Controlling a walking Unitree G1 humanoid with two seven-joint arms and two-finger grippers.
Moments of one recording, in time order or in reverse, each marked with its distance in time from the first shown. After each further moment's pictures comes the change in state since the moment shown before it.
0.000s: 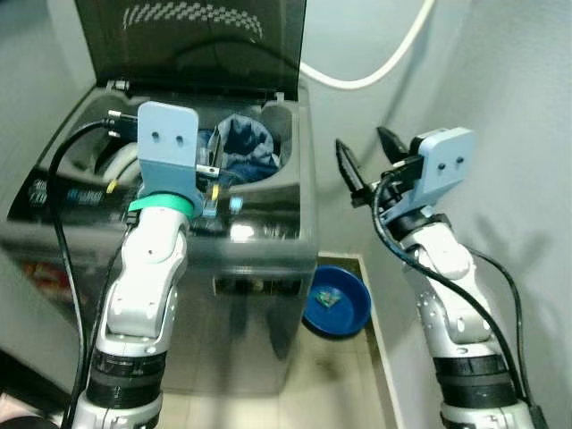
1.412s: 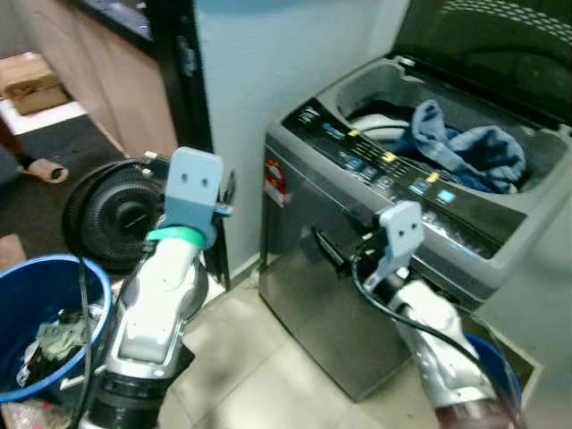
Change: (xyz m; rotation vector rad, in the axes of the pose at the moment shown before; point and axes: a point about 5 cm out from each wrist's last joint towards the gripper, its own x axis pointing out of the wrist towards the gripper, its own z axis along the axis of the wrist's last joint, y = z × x) left arm -0.019 -0.010 -0.044 0.073 0.099 -0.070; right arm -0.057 0.015 -0.078 0.121 0.309 0.131
